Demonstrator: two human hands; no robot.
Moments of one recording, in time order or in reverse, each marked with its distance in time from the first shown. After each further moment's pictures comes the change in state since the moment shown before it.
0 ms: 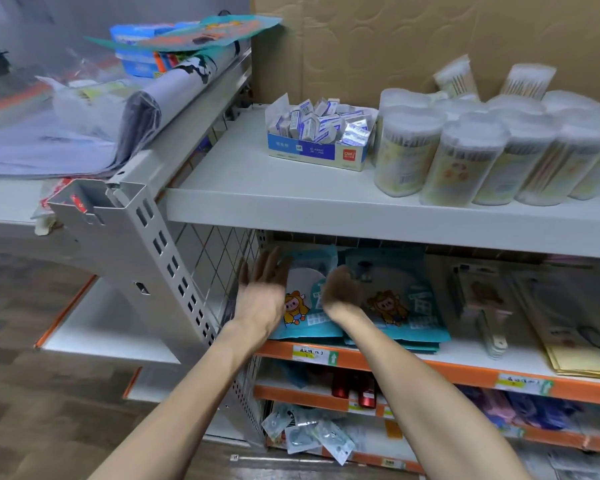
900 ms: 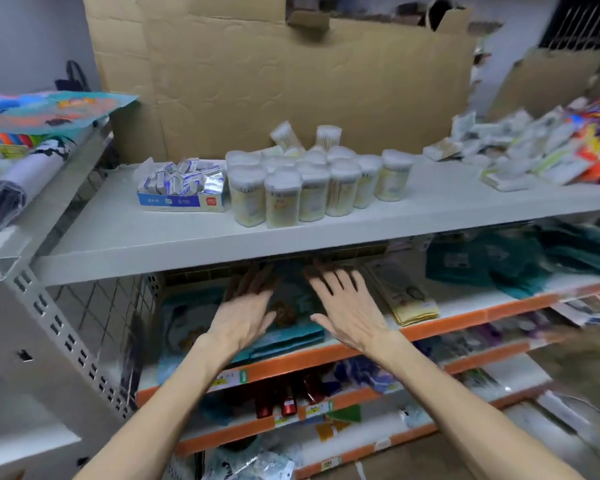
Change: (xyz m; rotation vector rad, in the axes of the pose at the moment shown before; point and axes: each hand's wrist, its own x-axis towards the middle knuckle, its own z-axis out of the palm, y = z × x) left_hand 0.009 0.115 -0.052 -0.052 0.054 0.516; right_hand -0.112 0.140 -0.190 -0.704 0.370 -0.540
